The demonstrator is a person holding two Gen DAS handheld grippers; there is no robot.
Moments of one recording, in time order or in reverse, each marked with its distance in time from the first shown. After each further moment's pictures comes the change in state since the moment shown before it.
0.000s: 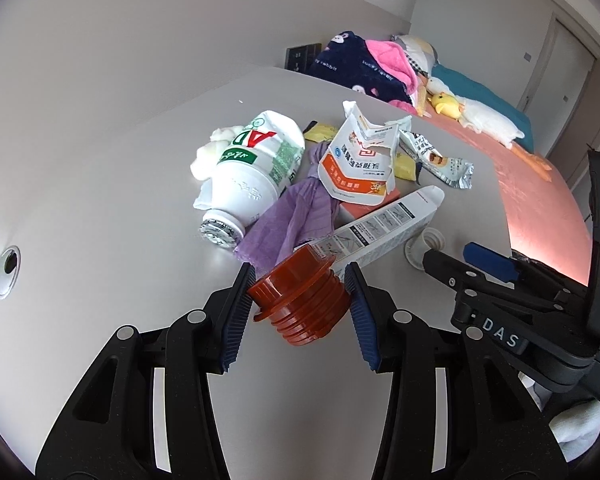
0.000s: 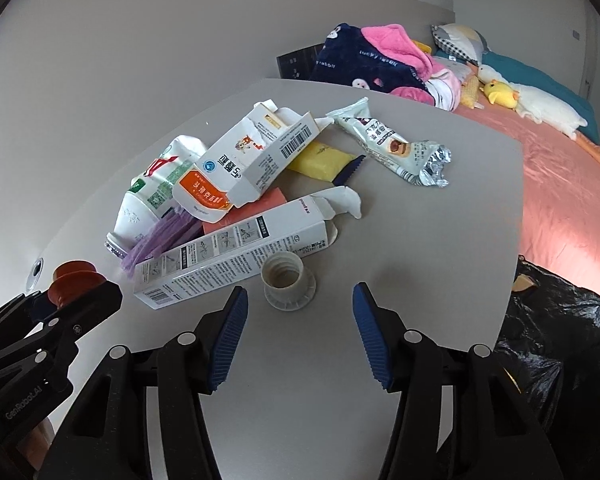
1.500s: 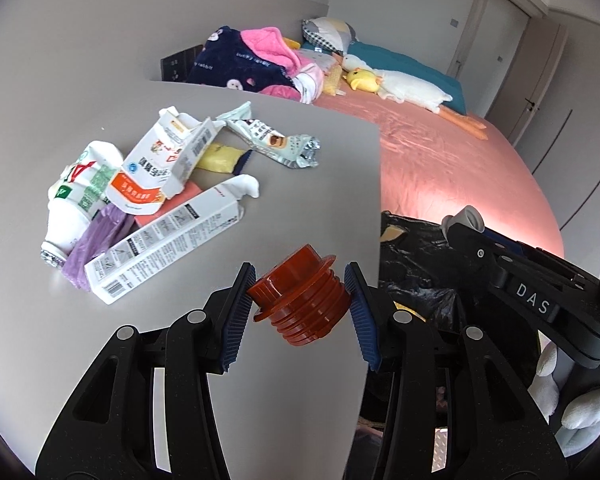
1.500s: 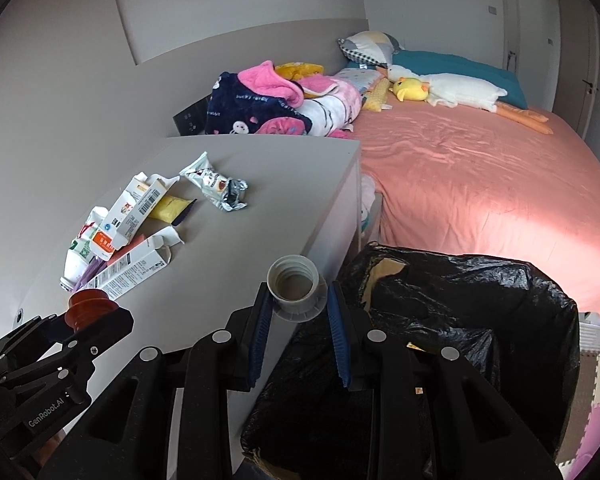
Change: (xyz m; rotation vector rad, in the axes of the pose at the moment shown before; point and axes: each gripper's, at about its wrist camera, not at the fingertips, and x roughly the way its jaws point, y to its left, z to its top) left arm -0.002 -0.145 -0.004 0.185 0.031 -0.203; right arm -0.102 -0.142 -0.031 0.223 -0.119 -0.155
